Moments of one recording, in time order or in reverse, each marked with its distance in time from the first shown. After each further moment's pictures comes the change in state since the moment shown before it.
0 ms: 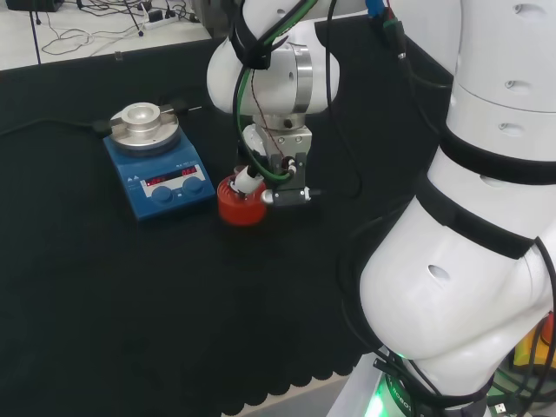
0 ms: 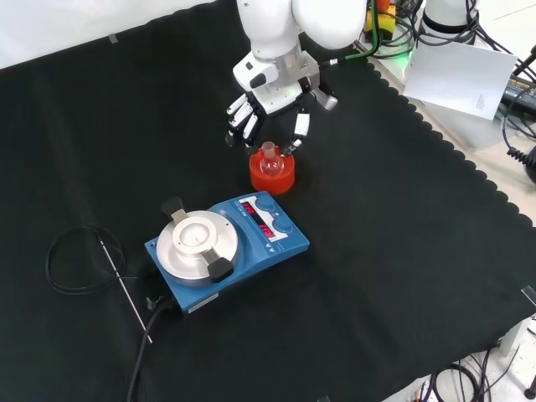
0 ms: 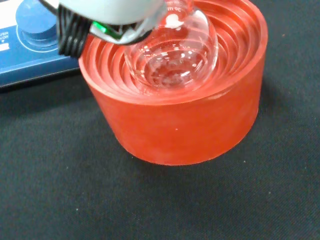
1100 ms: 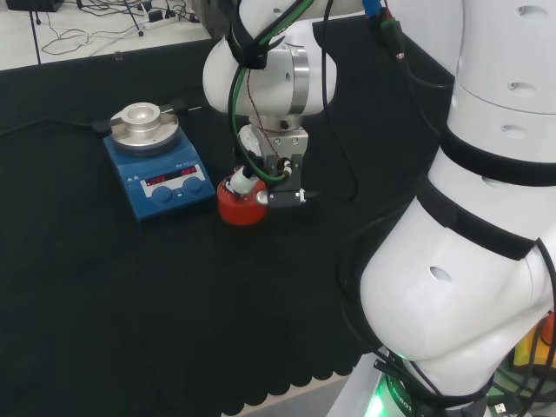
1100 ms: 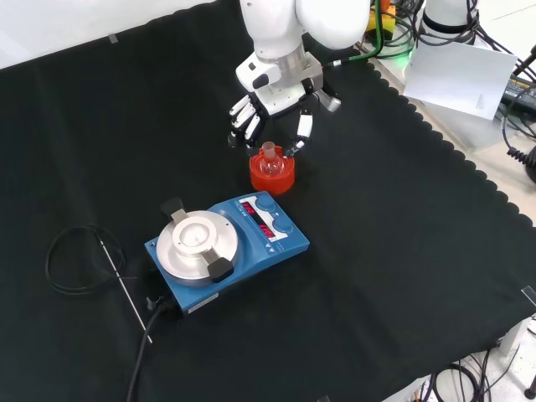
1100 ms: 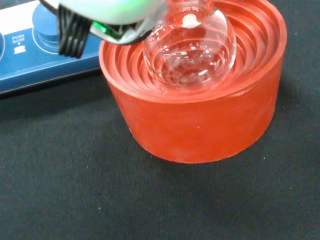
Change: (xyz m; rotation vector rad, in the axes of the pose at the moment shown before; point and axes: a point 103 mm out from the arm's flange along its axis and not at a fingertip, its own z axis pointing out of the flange) arm 0.008 -0.003 0.000 -0.003 0.019 0.014
